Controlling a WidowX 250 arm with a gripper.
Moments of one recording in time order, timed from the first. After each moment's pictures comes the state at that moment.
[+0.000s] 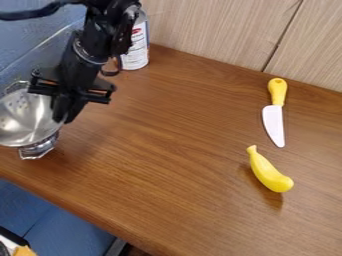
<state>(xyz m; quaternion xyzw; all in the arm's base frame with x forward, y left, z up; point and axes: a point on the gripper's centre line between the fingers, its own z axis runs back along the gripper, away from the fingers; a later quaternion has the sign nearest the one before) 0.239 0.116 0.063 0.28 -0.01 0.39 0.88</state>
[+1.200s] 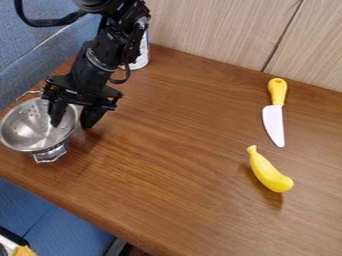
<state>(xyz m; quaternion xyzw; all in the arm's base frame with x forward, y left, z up) 0.250 0.116 0.045 0.29 0.02 0.41 0.87</state>
